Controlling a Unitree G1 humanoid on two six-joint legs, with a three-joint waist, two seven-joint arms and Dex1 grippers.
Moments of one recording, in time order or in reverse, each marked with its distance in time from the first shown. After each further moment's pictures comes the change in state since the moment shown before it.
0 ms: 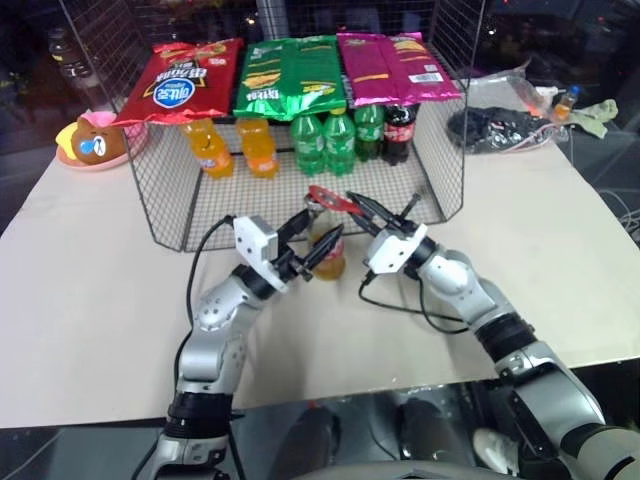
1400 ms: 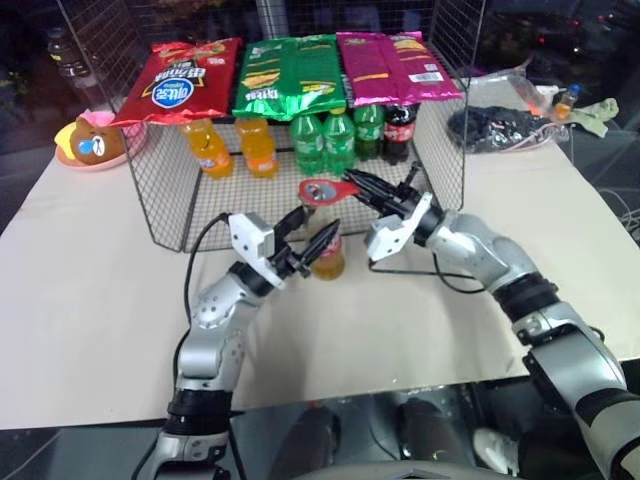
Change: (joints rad) left arm -0.017 -0.003 0.011 0.013 0.001 -0.011 -0.001; right arm -0.212 -0.144 0.022 0.045 -0.264 -0.034 -0.146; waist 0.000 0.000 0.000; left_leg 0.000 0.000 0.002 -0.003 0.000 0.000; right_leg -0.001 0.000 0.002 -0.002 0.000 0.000
